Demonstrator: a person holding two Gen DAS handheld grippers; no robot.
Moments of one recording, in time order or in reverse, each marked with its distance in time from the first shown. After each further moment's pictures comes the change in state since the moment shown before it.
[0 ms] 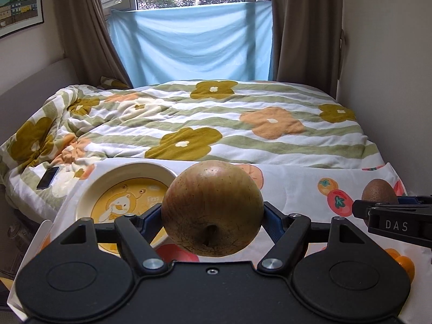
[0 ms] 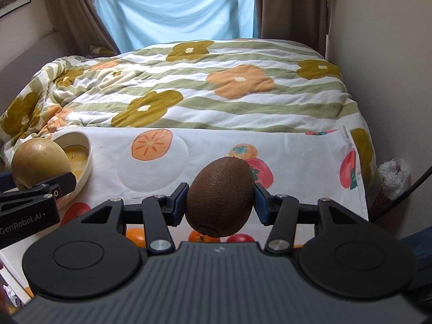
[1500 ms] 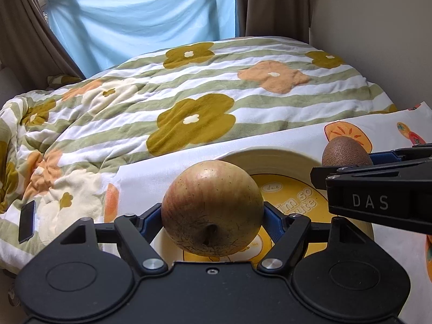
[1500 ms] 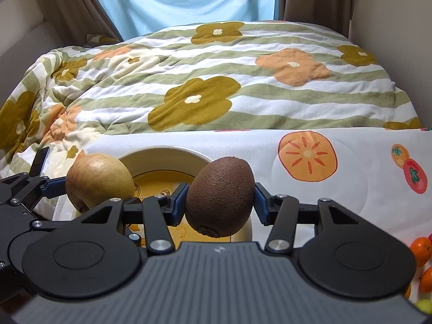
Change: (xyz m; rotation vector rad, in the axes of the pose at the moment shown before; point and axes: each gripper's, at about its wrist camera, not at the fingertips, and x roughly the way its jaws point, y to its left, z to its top) left arm 0.171 0.192 0.023 0.288 0.145 -0.220; right arm 0.148 0.247 0.038 0.092 0.082 -0.068
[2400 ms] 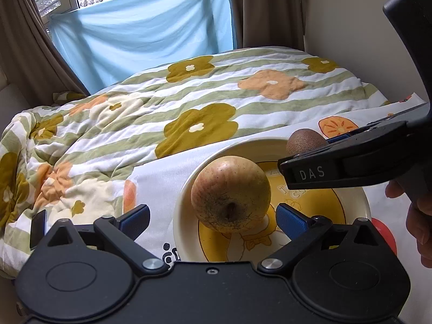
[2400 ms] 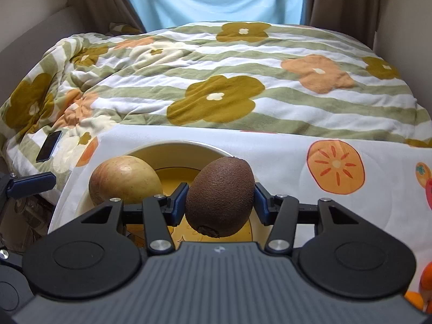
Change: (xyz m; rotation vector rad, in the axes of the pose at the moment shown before) left arm -0.031 0.007 -0.025 0.040 -0.078 0.027; right arm 0.013 0.022 -0.007 -0.143 -0.027 0.091
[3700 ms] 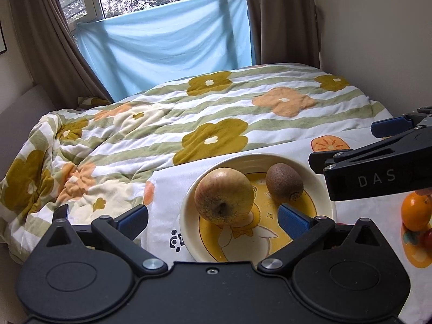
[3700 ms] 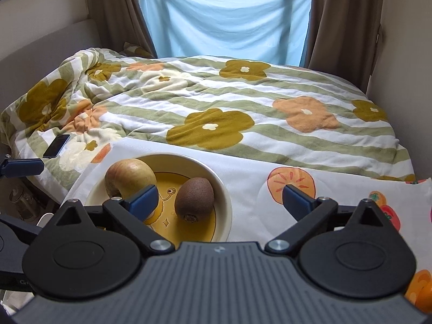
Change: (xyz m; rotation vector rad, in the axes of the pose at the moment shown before) left arm -0.069 -0.027 -0.002 -0.066 -0.056 0.095; right arm -0.102 -0.031 -0.017 -0.063 -0.136 -0.021
